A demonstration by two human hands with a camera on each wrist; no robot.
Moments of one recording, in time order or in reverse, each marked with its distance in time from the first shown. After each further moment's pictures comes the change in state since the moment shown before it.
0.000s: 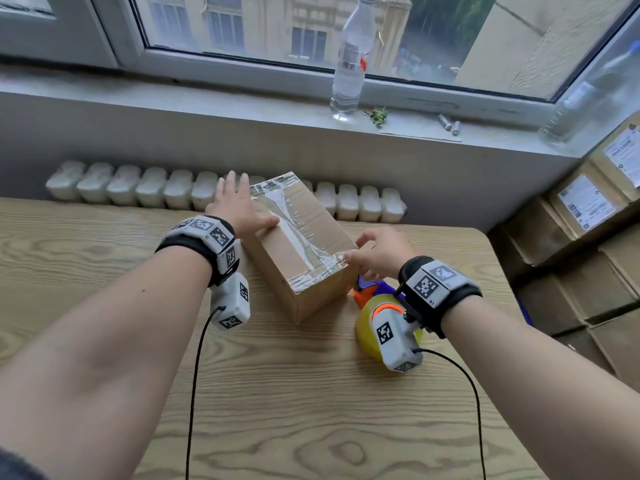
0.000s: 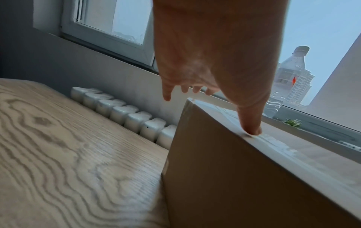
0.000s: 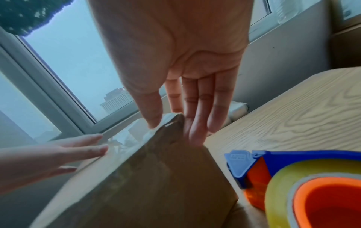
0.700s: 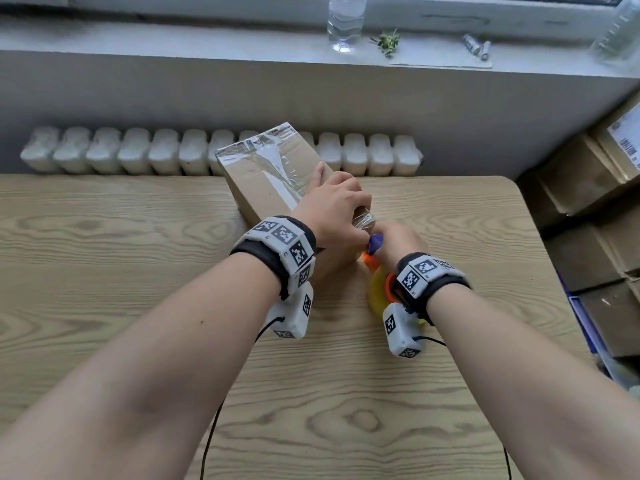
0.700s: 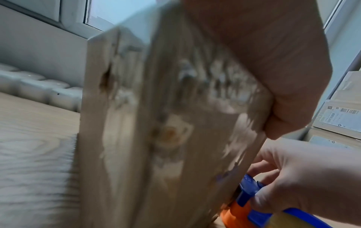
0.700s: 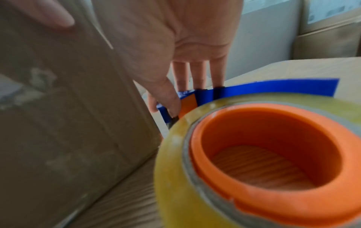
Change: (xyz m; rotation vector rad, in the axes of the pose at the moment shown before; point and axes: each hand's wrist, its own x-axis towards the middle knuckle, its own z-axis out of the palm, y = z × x) left_hand -0.041 0.100 0.066 0.181 -0.035 0.728; right_hand 0.030 0.058 0.053 -0.195 0.051 0.073
